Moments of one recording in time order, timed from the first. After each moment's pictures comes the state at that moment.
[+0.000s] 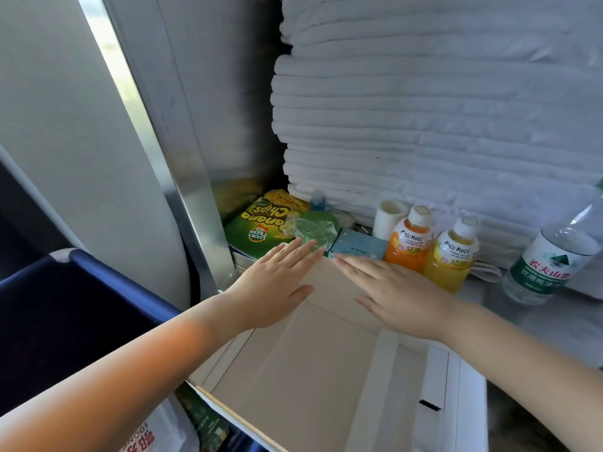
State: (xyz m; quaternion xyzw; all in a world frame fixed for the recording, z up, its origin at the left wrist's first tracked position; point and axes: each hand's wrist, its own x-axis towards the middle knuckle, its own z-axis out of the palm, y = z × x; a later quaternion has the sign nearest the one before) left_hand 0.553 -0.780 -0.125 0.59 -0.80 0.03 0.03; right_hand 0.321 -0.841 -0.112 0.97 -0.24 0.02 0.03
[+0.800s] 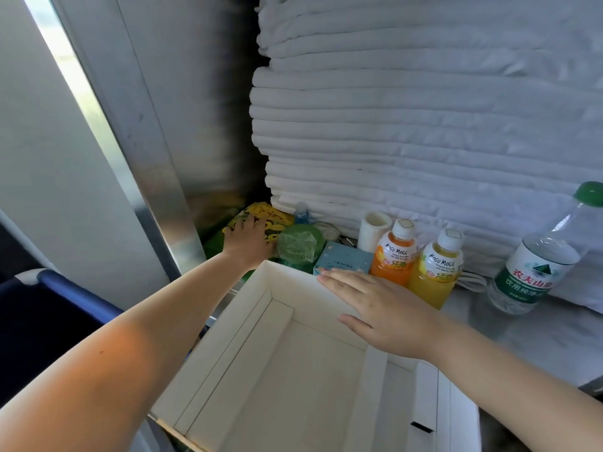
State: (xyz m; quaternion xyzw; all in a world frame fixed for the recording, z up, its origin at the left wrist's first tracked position) left_hand 0.612 -0.920 -0.159 0.79 -0.61 0.02 0.00; right_hand 0.320 -0.847 -0.116 0.97 -0.24 0.05 -0.02
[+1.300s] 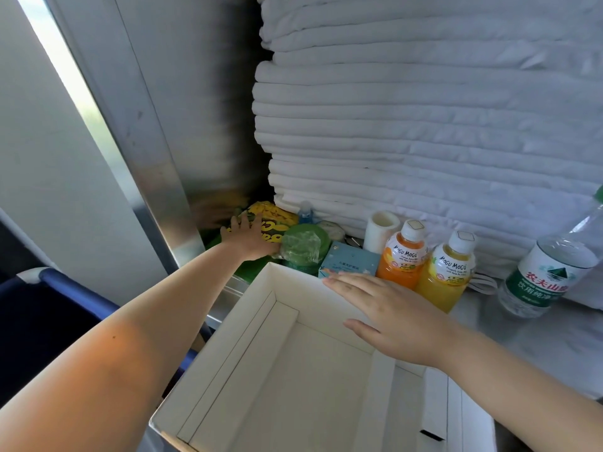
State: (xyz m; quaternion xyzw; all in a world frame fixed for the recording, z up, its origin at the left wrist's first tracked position) left_hand 0.627 -0.935 -0.154 0.81 -0.57 -0.08 -0.05; right_hand 0.321 -0.847 -0.115 0.96 -0.26 0.06 -0.04
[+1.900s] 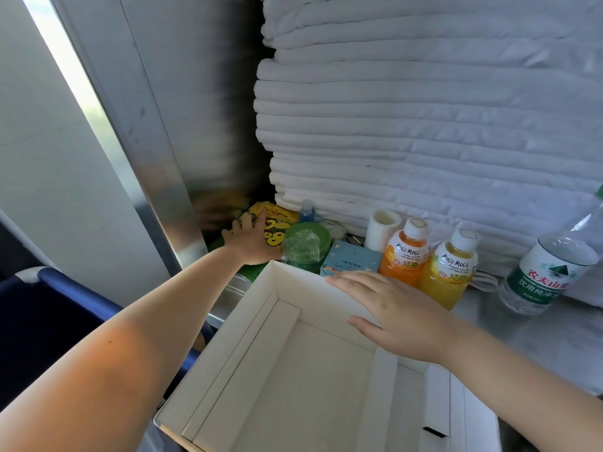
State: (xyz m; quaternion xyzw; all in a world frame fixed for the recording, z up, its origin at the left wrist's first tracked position) left_hand 0.629 -0.930 -0.164 0.79 -0.60 -0.06 -0.01; right_hand 0.322 -0.845 -0.111 0.96 -0.26 0.07 -0.05
